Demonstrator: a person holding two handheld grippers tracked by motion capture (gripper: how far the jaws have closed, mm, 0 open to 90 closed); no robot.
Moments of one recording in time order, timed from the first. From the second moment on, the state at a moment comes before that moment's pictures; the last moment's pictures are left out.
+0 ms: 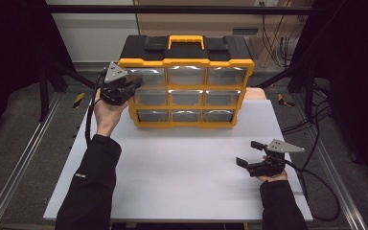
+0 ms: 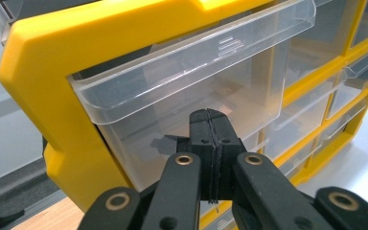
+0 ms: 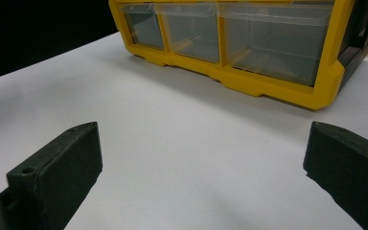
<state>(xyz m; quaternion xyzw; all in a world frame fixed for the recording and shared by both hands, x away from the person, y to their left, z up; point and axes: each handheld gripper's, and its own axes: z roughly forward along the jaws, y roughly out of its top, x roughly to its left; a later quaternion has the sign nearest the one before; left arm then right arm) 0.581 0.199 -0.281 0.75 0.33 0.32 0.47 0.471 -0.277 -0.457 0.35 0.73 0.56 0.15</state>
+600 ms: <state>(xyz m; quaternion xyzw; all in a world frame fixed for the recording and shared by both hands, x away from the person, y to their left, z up) 0.588 0.199 -0.283 0.75 0.34 0.32 0.47 0.471 -0.277 -0.457 0.35 0.73 0.56 0.15</state>
